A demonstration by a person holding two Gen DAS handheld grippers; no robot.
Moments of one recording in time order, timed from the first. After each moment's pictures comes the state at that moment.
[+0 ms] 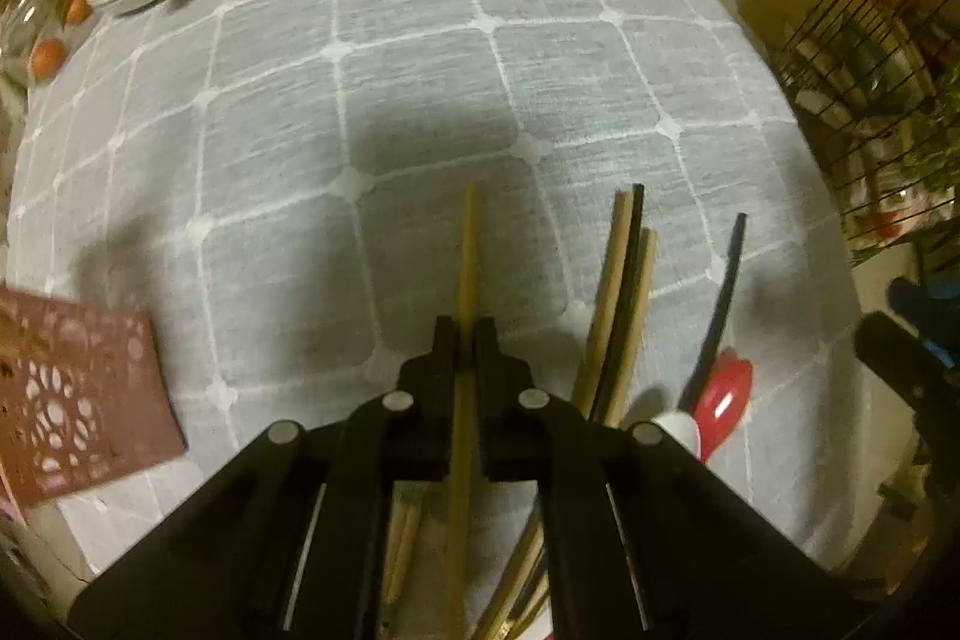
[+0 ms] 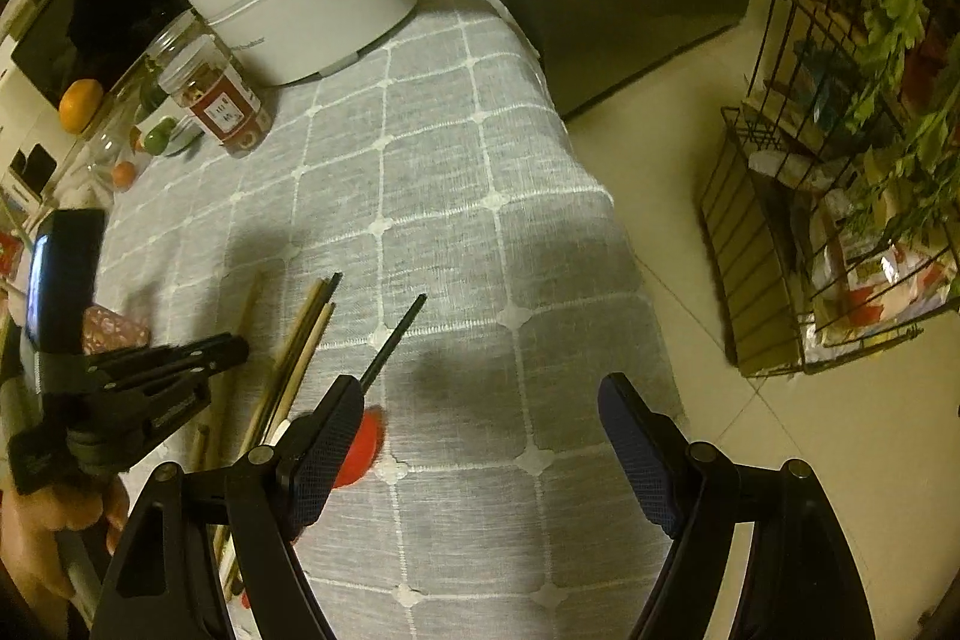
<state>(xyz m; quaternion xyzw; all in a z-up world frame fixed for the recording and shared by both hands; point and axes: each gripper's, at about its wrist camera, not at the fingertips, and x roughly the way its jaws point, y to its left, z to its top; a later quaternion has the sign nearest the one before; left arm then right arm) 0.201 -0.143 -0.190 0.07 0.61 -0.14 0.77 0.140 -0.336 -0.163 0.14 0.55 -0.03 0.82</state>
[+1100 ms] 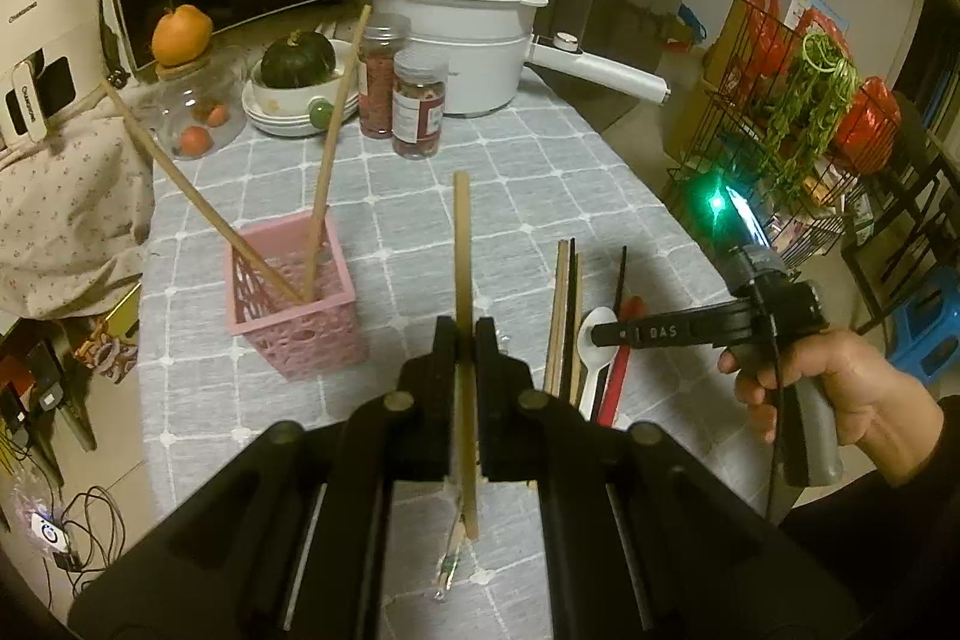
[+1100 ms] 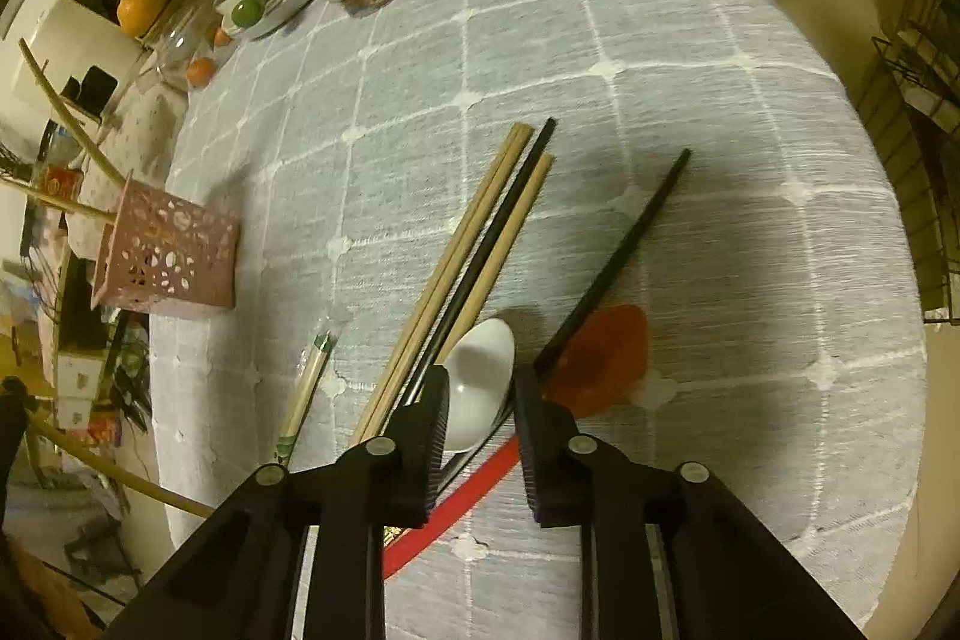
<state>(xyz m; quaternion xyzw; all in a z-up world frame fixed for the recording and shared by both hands) 0.077 -0.011 -0.061 0.02 0.43 -0.20 0.88 0.146 -0.245 -0.203 0.17 0.62 0.09 0.76</state>
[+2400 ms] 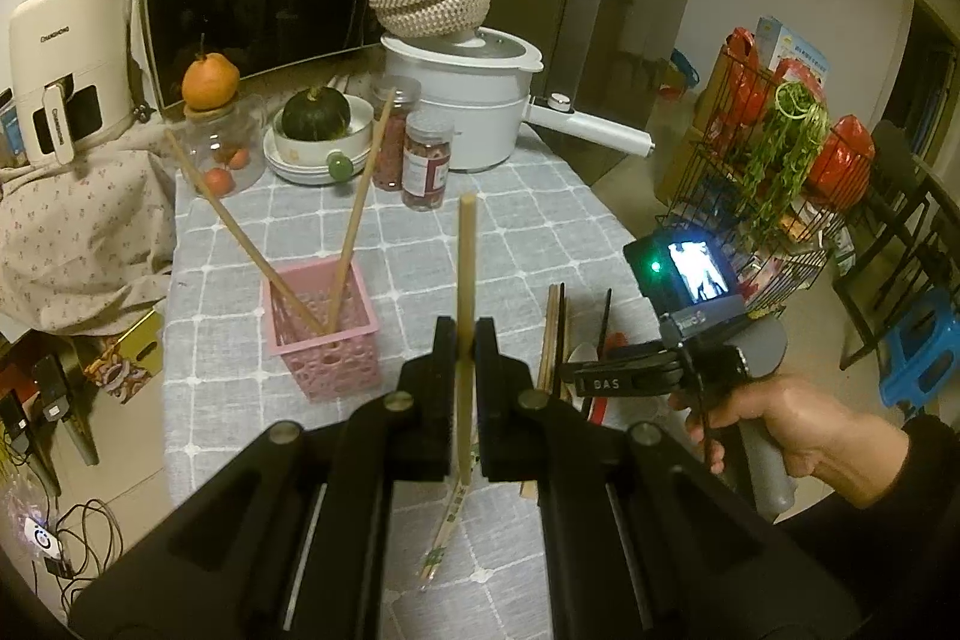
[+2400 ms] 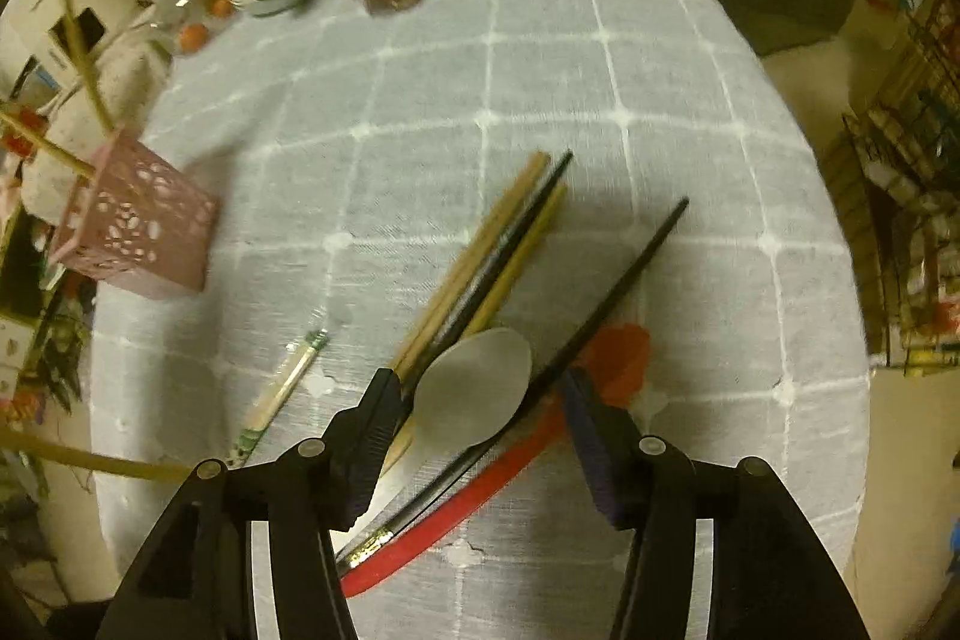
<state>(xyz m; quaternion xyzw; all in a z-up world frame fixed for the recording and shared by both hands) 0.051 0.007 -0.030 0.00 0.37 -0.20 0.91 0.143 -0.213 -0.193 0.08 0.61 0.04 0.79</state>
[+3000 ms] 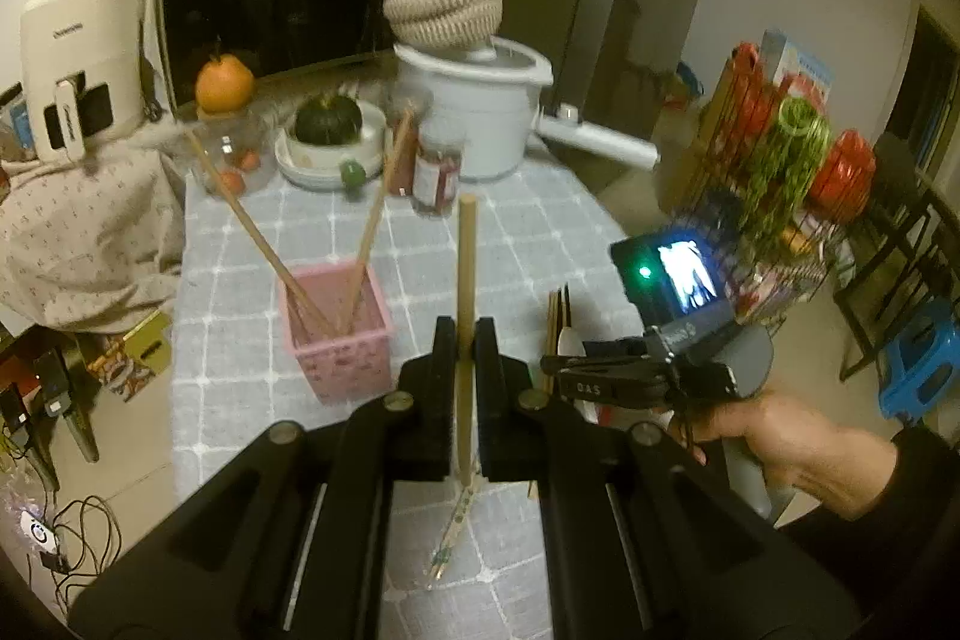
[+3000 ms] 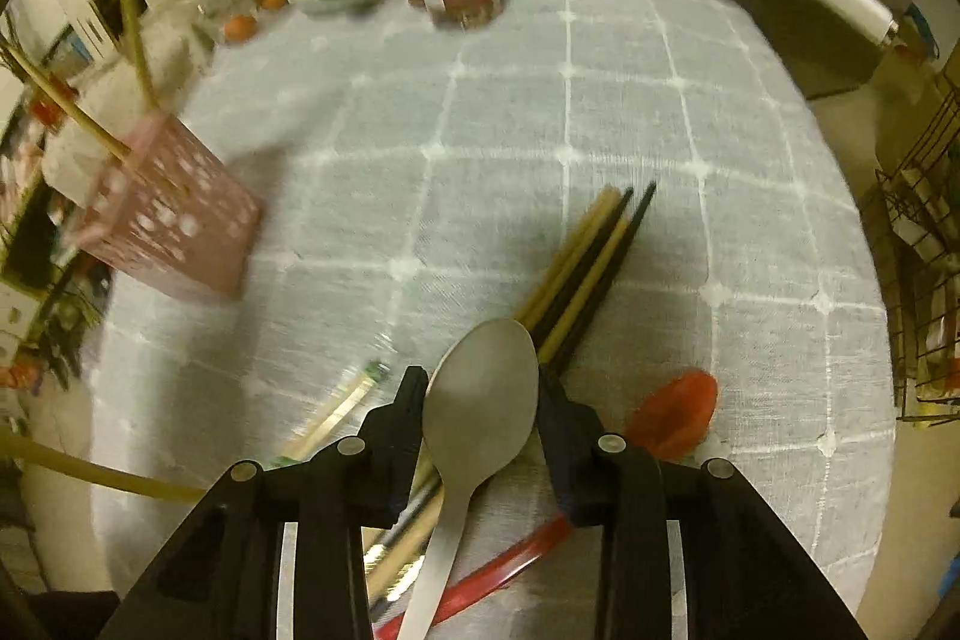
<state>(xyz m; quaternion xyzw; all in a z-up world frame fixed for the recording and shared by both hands) 0.047 0.021 -0.020 -0.01 0.36 -0.20 0.91 0.143 -0.183 -0.178 0.05 0.56 0.08 0.82</state>
